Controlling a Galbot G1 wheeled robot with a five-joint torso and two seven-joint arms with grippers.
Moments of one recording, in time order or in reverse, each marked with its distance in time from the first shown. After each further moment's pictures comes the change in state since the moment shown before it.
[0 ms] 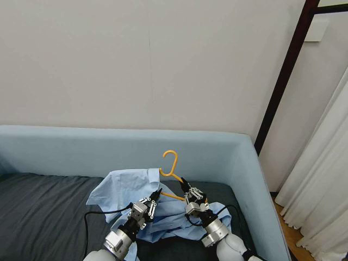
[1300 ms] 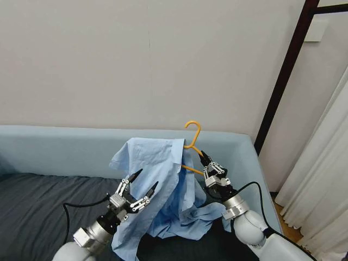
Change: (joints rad) left arm -0.023 0.288 -0.128 -0.129 -0.320 -0.186 0.157; right arm 0.073 -0.100 0.134 0.047 -0.016 0.021 -0.024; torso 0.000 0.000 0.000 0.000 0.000
